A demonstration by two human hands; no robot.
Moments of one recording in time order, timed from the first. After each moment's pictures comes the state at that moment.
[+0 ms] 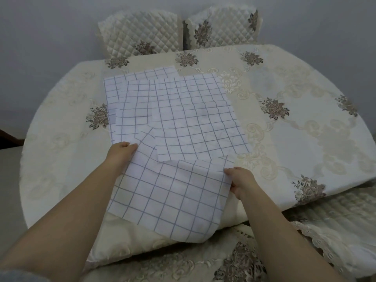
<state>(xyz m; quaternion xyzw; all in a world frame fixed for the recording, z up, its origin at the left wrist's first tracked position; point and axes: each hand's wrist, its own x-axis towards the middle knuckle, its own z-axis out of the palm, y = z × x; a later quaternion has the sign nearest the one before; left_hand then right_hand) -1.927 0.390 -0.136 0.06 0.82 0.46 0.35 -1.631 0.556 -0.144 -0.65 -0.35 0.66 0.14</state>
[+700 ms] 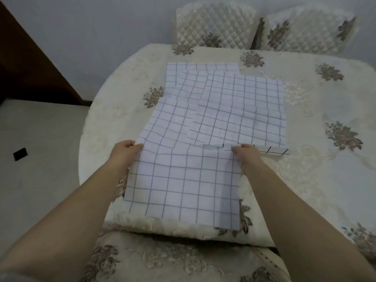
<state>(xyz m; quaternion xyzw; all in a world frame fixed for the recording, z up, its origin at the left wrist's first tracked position) -1.938 0.269 -0.140 -0.03 0.85 0.47 0.24 -1.759 0.571 -0.150 -0.54 -0.56 0.62 0.09</state>
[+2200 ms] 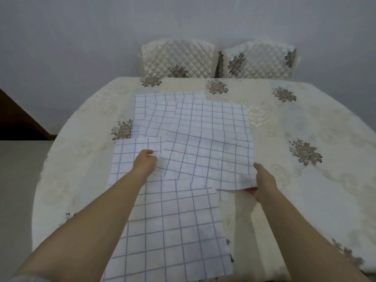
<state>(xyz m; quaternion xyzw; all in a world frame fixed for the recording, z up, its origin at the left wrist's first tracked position) -1.938 0.438 -0.130 0.00 0.83 0.47 0.30 -1.697 0.653 -0.127 -0.63 -0.34 0.67 0.21</state>
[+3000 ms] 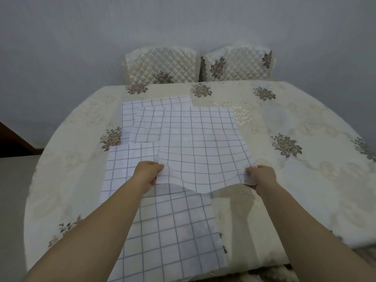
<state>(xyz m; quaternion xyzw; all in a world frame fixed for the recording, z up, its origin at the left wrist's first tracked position) -1.896 0.447 -0.106 -0.04 0.74 0.54 0.40 -1.665 0.668 -0.111 -0.66 -0.56 0.49 0.15</state>
